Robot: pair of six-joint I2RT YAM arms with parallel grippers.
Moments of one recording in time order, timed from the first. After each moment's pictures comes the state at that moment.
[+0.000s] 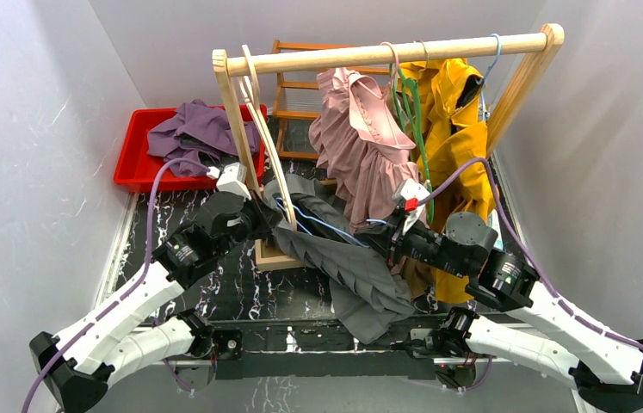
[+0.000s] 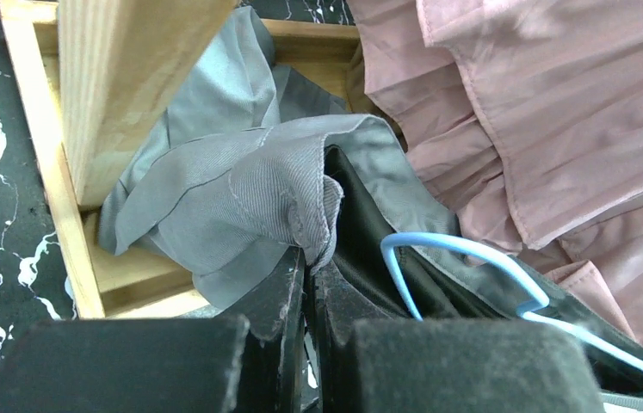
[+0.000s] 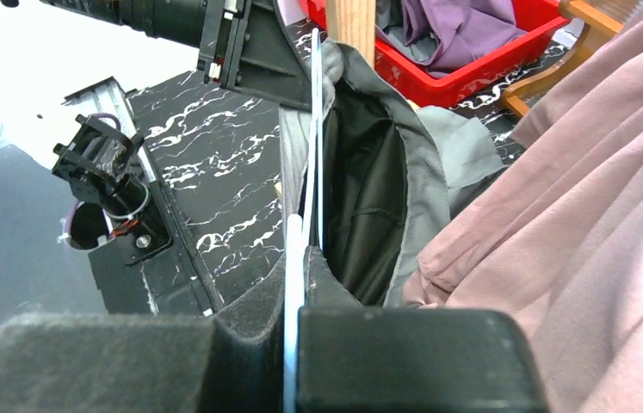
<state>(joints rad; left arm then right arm) -0.74 0.87 0.86 -0.45 -0.23 -0.75 1.01 0.66 0.88 -0.34 -0.10 0.10</state>
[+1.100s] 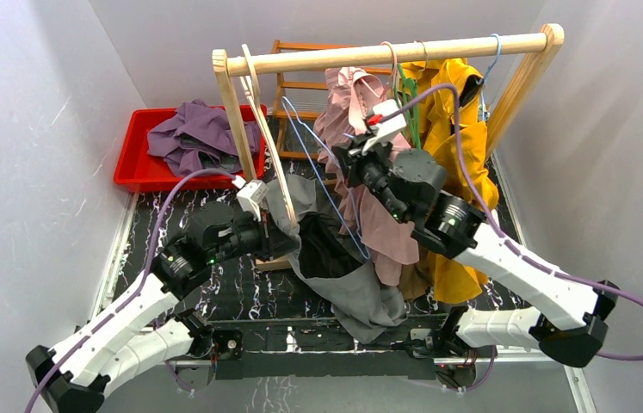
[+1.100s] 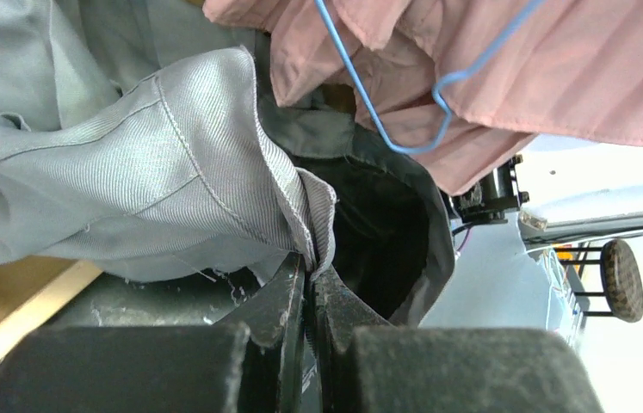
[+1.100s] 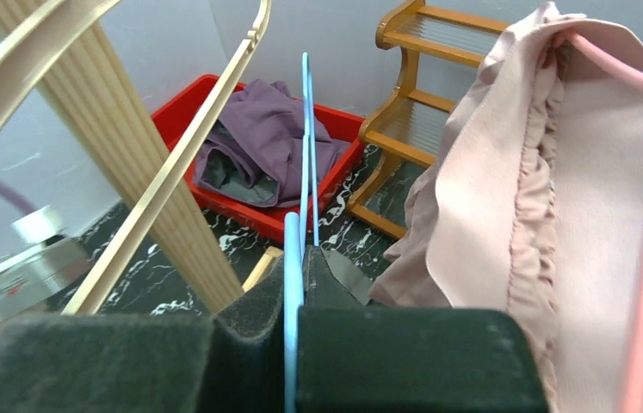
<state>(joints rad) -0.73 0.80 0.76 -0.34 0.30 -0.59 1.01 1.12 1.31 -0.16 0.39 0.13</state>
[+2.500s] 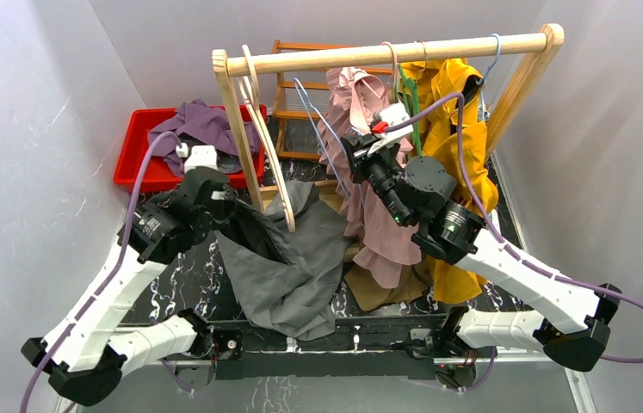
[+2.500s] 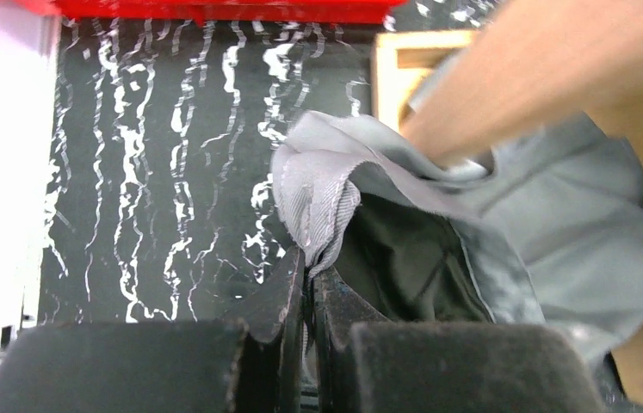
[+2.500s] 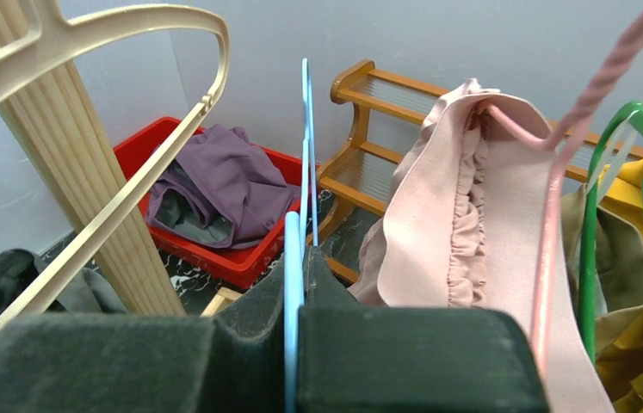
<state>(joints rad) -0.68 1.00 1.32 -1.16 -0.60 -0.47 1.01 1.12 1.25 0.02 0.46 -0.06</state>
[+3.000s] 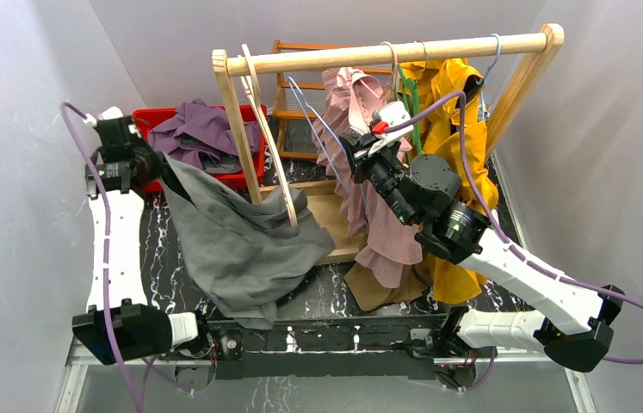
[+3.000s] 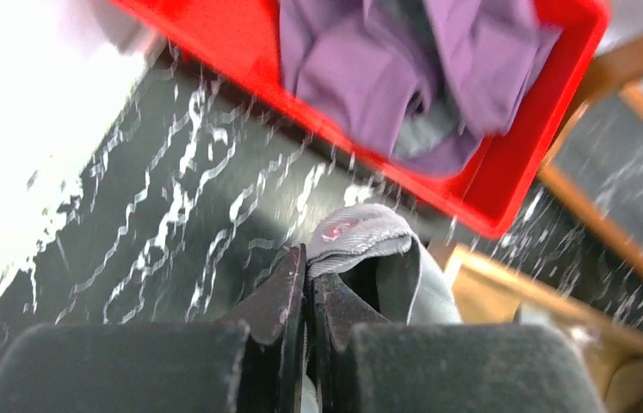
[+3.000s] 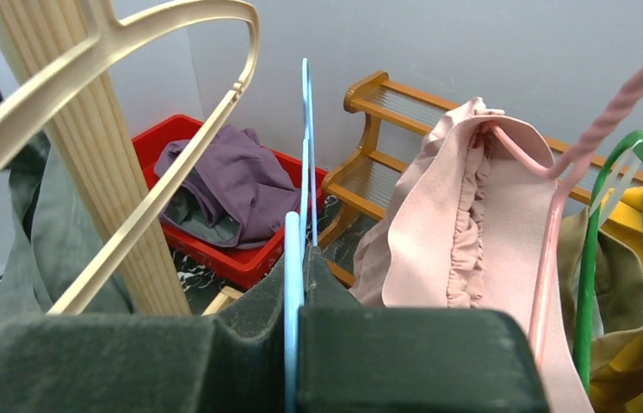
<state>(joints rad) 0.15 1.22 1.38 -0.88 -0.16 -0.37 1.01 1.11 1.27 0.00 0.42 -0.09</state>
